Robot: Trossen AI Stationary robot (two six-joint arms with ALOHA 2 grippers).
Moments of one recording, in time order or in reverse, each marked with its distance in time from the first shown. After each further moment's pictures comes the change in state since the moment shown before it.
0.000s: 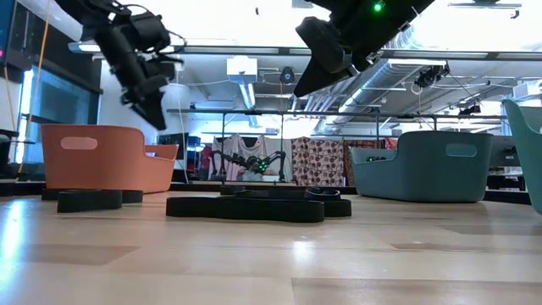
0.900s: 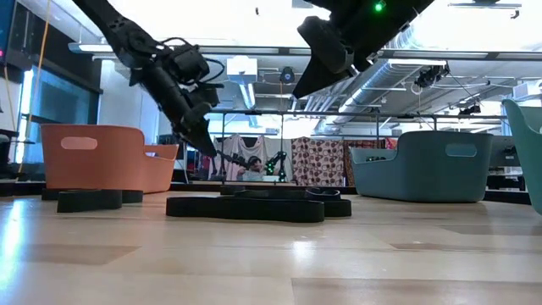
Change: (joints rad) left arm -0.121 0.384 0.000 0.467 0.151 0.007; right arm 0.000 0.000 0.000 0.002 -0.024 -0.017
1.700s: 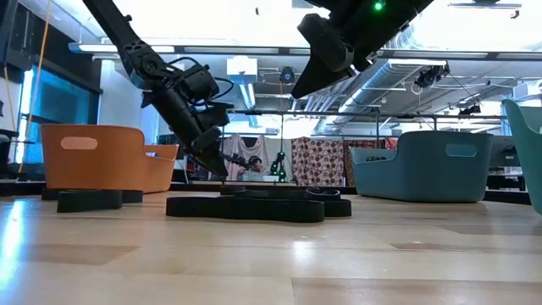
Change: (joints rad) left arm -0.007 0.178 0.001 0.177 -0.008 0.048; right arm 0.000 0.000 0.000 0.008 -0.021 -0.001
